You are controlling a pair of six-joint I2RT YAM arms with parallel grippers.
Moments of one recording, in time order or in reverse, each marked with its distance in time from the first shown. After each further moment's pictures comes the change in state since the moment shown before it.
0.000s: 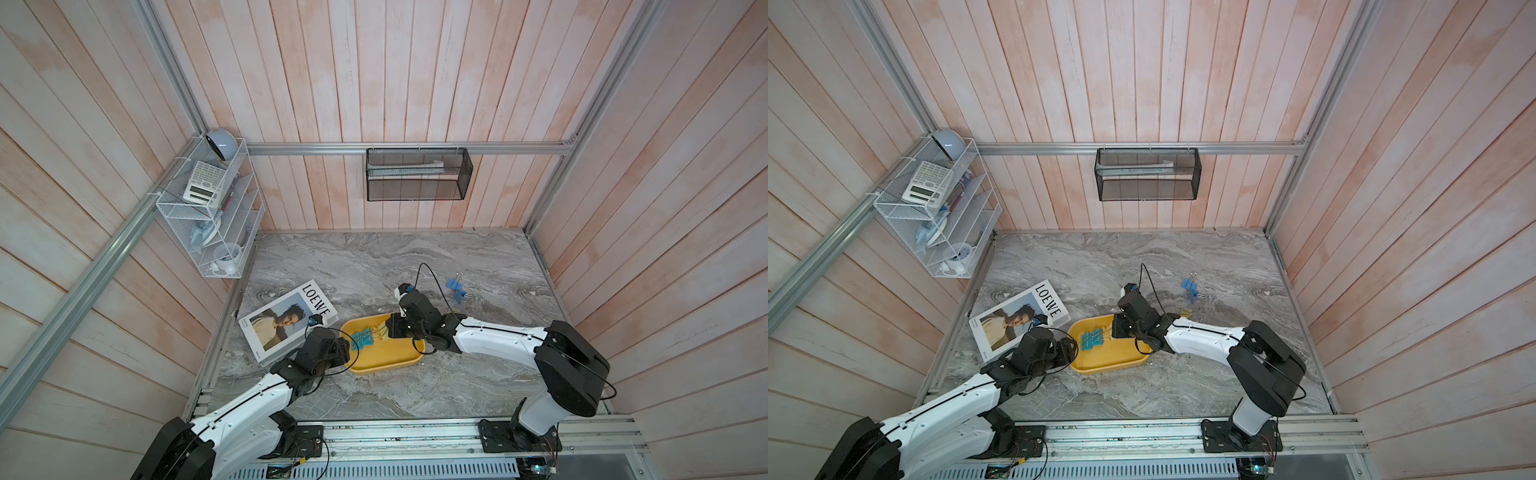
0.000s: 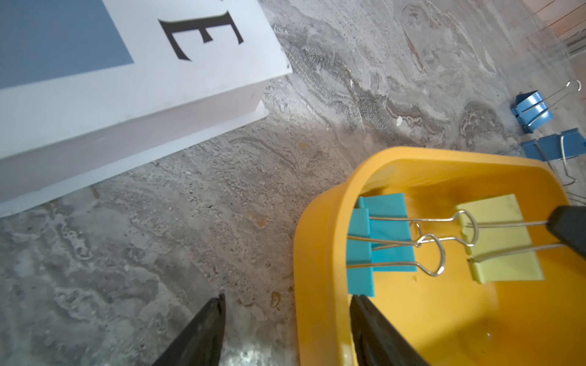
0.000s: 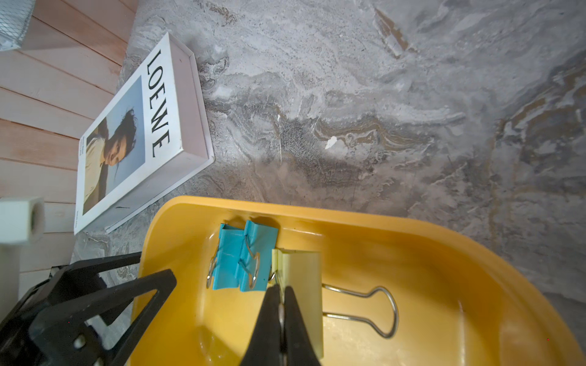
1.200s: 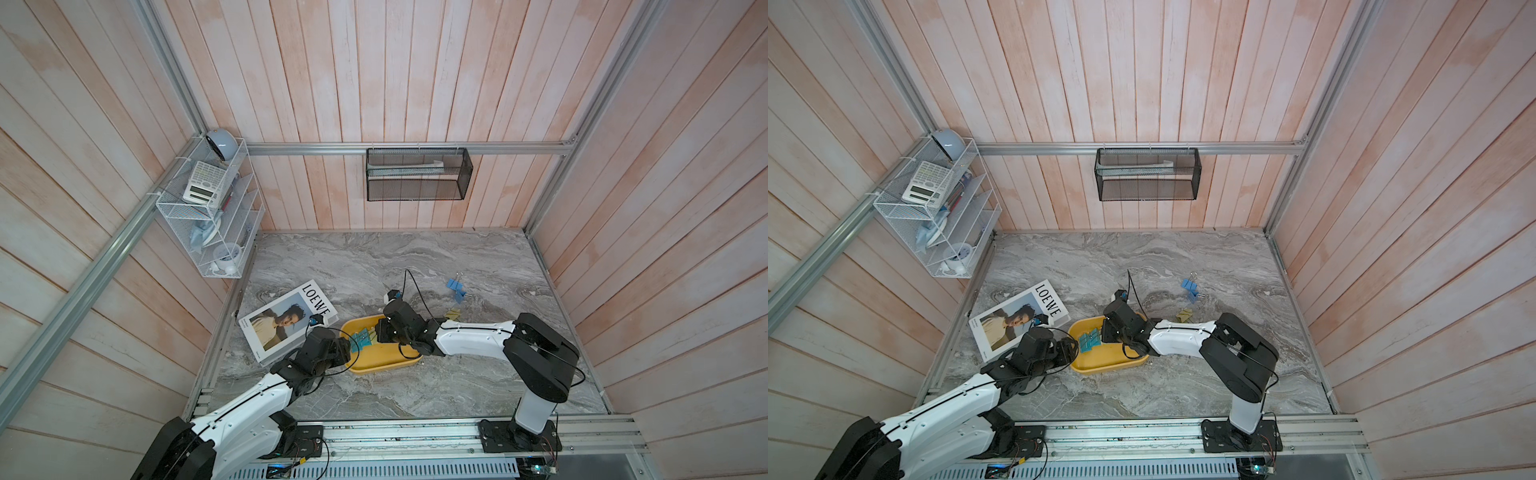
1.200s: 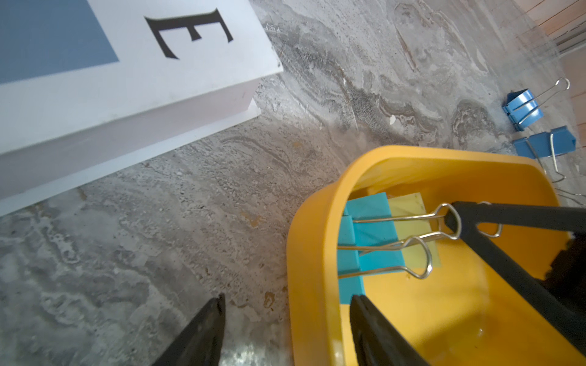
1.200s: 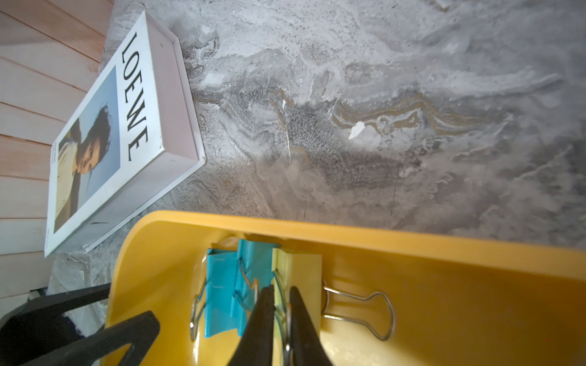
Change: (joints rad) left arm 0.002 0.002 -0.002 0.014 0.017 0.004; right arm 0.067 0.140 0.051 0.077 0.068 0.077
